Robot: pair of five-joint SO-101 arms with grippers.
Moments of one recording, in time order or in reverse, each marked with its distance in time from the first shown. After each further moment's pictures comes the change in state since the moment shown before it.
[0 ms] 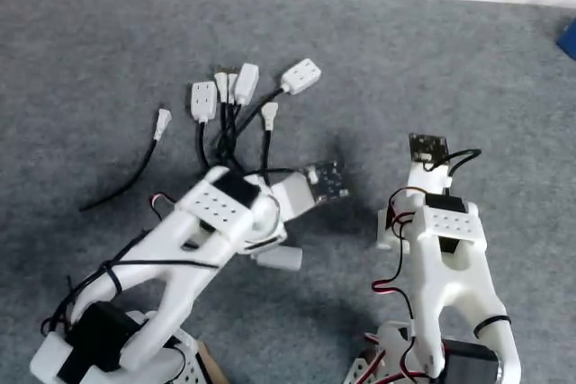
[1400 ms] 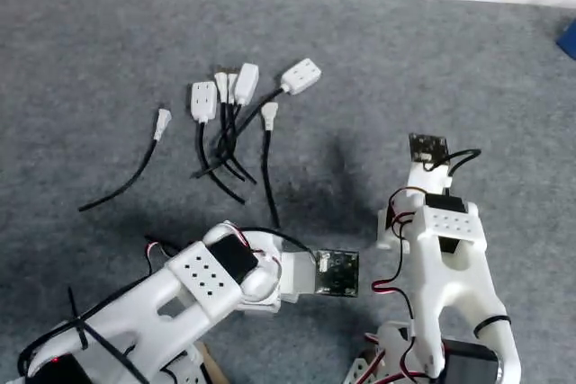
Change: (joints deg) left arm 14.3 -21.5 16.8 3.3 -8.9; right arm 0.0 0.0 0.0 -0.1 0.0
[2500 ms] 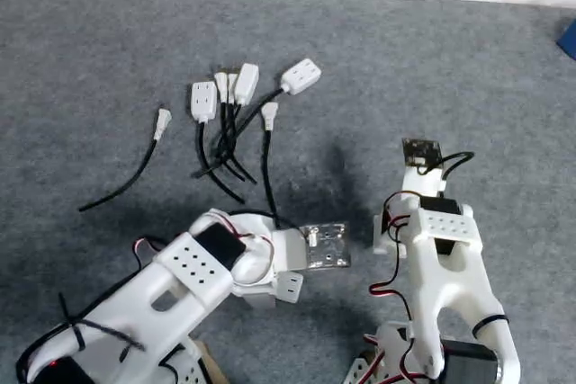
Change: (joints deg) left arm -6.4 0.0 -0.1 -5.9 0.0; right arm -1.4 0.0 1.5 0.0 0.0
